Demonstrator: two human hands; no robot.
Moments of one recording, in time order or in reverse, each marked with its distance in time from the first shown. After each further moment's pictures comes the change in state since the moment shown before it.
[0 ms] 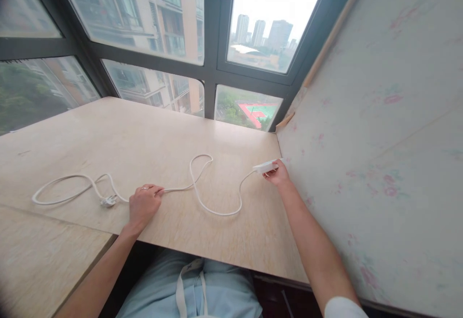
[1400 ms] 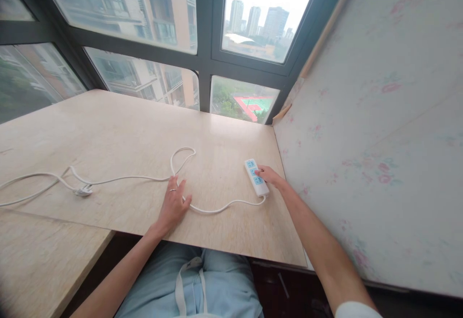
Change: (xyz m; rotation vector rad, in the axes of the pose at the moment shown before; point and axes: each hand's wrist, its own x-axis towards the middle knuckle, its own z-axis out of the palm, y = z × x) left_hand -0.033 0.053 0.065 -0.301 0.122 0.336; right_hand -0.024 0.029 -0.007 -0.720 -0.238 0.032
